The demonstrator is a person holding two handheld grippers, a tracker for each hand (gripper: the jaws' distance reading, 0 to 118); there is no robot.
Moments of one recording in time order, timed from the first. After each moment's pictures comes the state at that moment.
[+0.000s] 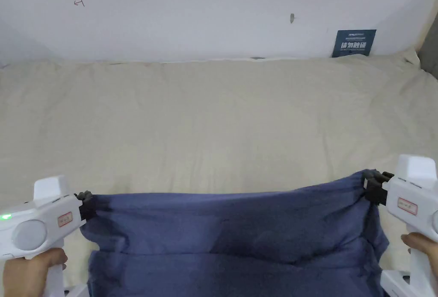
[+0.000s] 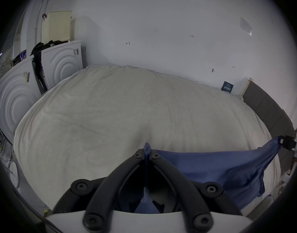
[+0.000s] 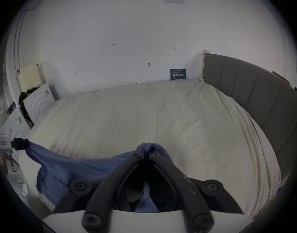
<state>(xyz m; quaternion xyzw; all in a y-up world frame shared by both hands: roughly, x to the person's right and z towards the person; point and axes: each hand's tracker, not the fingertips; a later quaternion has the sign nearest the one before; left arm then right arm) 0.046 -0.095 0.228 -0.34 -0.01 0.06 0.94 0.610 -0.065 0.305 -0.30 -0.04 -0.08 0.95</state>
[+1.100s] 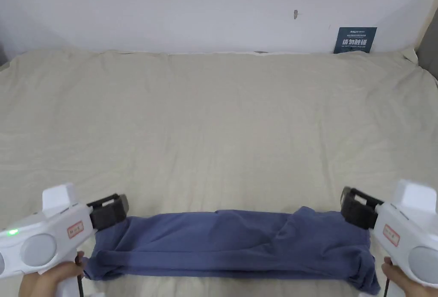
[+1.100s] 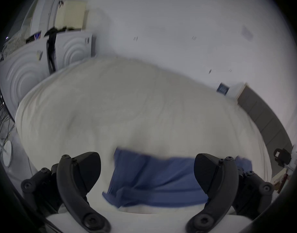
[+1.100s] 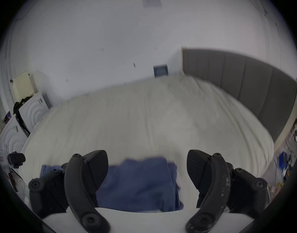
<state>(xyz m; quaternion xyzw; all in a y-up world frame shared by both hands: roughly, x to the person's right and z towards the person) 0.072 -0.086 0.325 -0.30 -0.01 0.10 0.95 0.583 -0.069 0.391 -0.25 -0.11 -0.08 0.96</state>
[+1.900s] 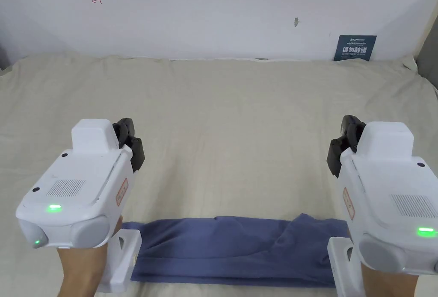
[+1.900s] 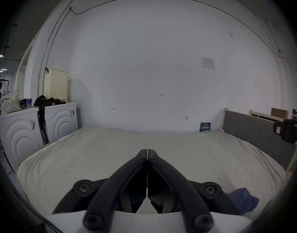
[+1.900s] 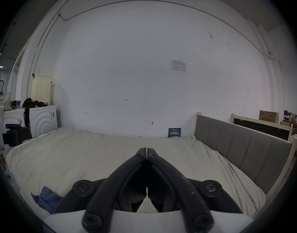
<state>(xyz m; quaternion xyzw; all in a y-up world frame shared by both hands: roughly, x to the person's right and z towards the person) 0.163 0.000 0.335 -0.07 -0.05 0.00 1.00 0.492 0.015 0.397 -0.05 -0.08 0.03 0.99</state>
